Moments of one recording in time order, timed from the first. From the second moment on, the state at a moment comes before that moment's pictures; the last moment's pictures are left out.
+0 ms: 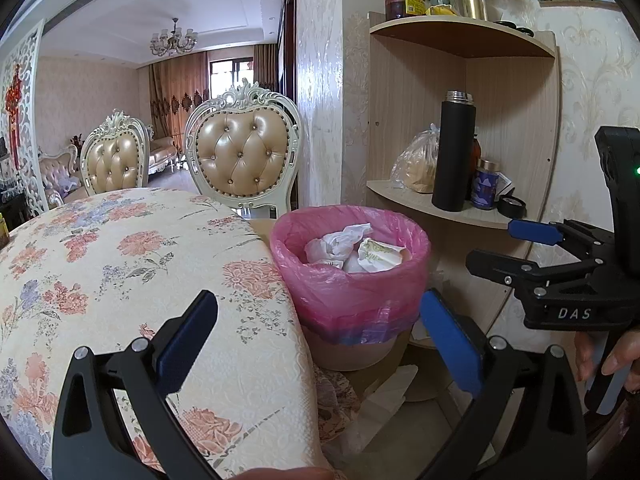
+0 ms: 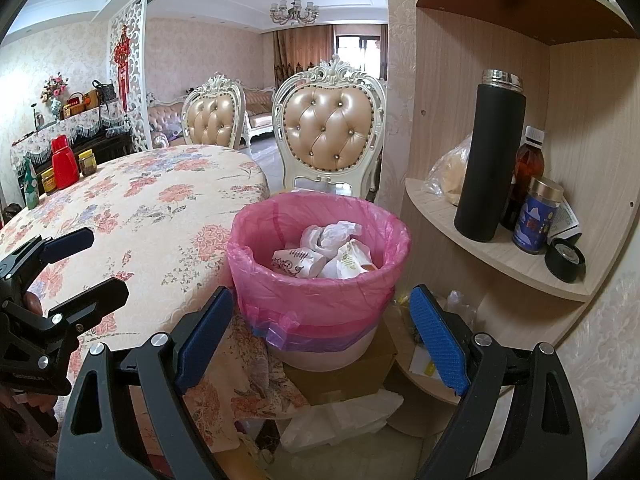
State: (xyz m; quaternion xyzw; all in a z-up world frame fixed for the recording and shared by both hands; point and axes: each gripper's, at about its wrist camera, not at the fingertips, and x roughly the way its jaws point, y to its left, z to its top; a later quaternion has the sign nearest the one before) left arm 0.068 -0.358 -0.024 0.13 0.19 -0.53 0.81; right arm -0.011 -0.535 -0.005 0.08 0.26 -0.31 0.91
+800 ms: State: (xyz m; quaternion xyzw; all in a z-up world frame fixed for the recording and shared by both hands) left arm 0.061 -0.363 -0.029 0.14 0.18 -0.54 0.81; right arm -0.010 -0.533 -0.008 0.08 0.26 -0.31 0.91
